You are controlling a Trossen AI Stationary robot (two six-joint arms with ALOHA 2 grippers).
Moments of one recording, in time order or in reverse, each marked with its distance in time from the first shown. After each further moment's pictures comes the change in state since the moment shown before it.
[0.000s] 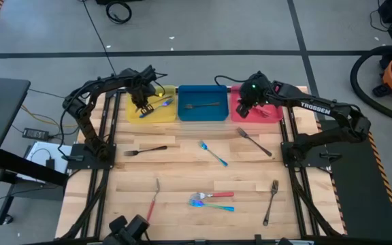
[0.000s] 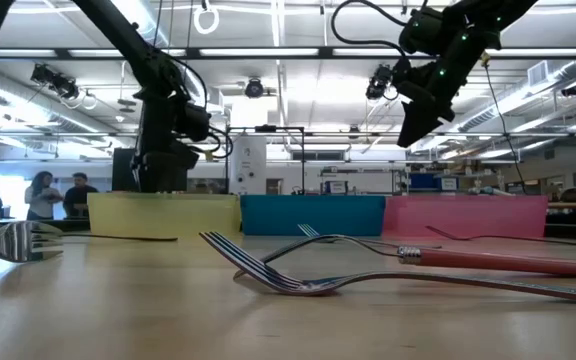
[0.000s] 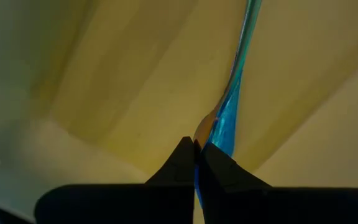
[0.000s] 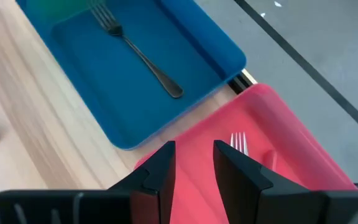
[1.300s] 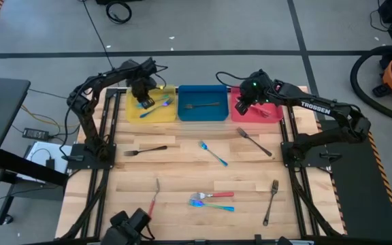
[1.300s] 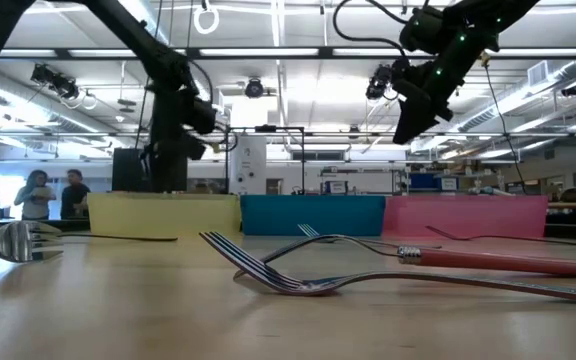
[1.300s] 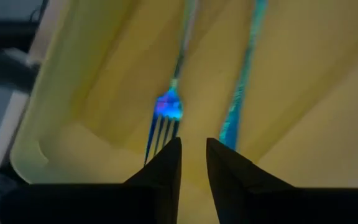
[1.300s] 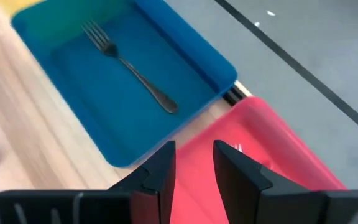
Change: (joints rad) left arm 0.015 0.069 0.193 -0.165 0.013 0.009; right arm -0.013 0.000 0.000 0.055 -0.012 0.021
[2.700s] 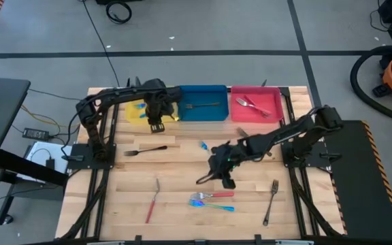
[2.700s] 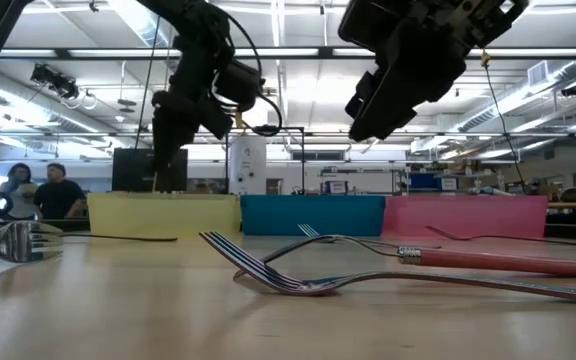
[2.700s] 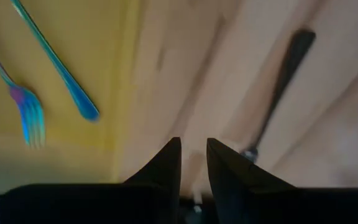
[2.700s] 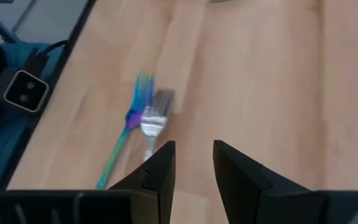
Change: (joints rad) left arm -0.456 0.000 0.085 -0.311 0.018 -0.144; right arm 0.848 0.394 0.000 0.405 -0.281 0.138
